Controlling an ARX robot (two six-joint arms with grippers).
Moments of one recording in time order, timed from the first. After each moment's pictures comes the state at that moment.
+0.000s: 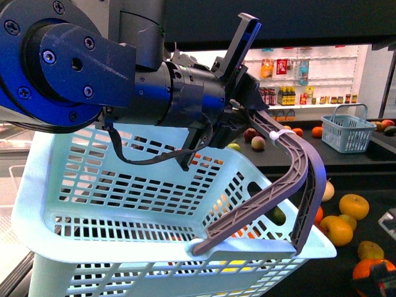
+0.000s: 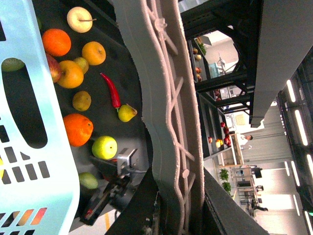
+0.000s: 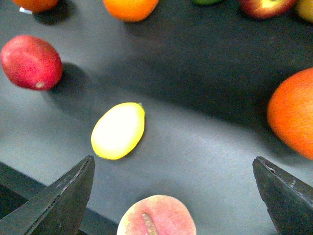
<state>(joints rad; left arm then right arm) -0.48 1.90 1.34 0.37 0.46 -1.02 -0.21 2.28 0.98 0.50 -0.47 -0.33</state>
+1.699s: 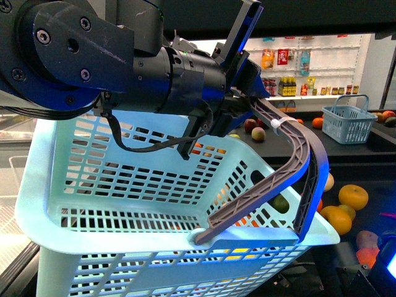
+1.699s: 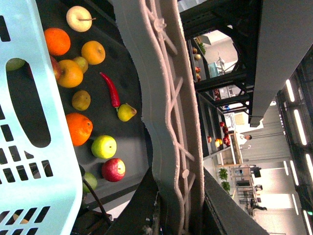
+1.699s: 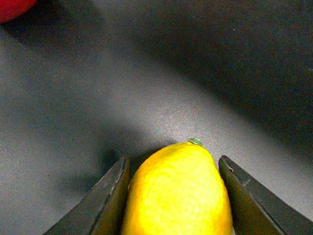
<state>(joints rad) -0.48 1.90 1.34 0.37 0.46 -1.02 0.07 2.73 1.38 0.48 -0.17 -0.41</state>
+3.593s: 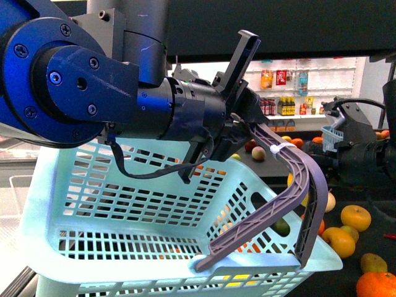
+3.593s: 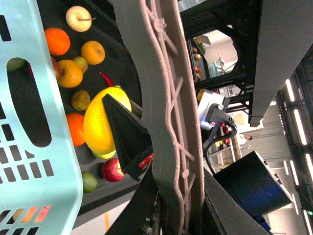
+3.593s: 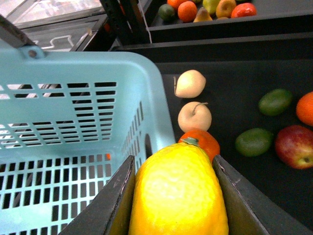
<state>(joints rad) -0.48 1.90 1.34 0.37 0.47 -1.02 0.05 1.94 1.15 0.47 -0.29 0.18</state>
